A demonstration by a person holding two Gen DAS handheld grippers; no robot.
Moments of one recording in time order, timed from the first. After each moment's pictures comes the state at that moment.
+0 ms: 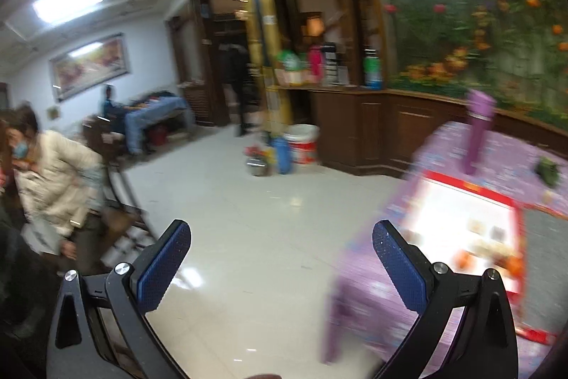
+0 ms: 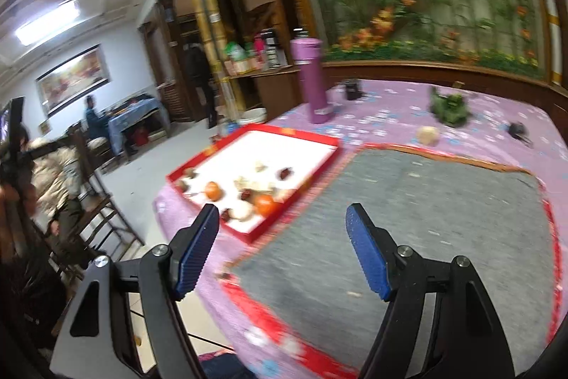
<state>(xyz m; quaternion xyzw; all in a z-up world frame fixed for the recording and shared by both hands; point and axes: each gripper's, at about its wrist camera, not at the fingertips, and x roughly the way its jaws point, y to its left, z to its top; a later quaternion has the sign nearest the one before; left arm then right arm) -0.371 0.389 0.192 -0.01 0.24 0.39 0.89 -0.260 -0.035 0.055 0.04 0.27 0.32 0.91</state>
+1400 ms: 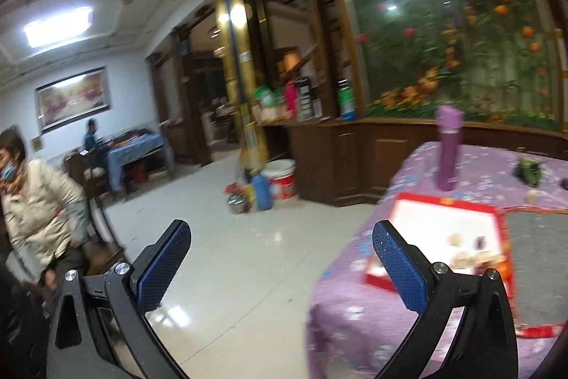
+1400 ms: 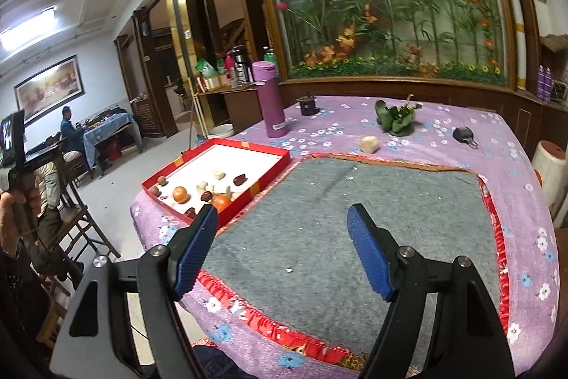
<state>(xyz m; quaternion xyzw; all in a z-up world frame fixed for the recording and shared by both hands) -0.367 0.346 0.180 0.03 0.17 0.30 0.94 -0.295 -0.091 0.072 0.03 0.24 0.28 0.93</state>
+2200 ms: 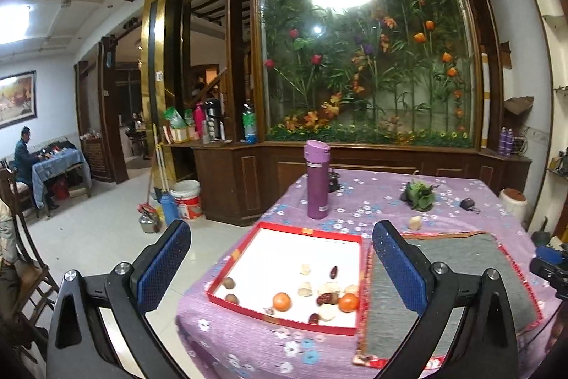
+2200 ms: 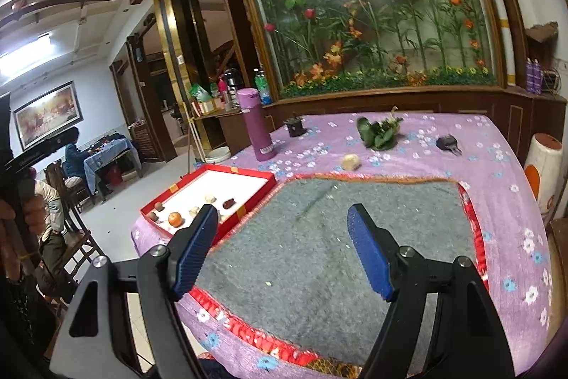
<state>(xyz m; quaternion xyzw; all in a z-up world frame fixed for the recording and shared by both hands) -0.345 0.217 0.199 0.00 0.14 0.14 0.98 -0.287 -0.133 0.090 0.07 0.20 0.27 0.94</state>
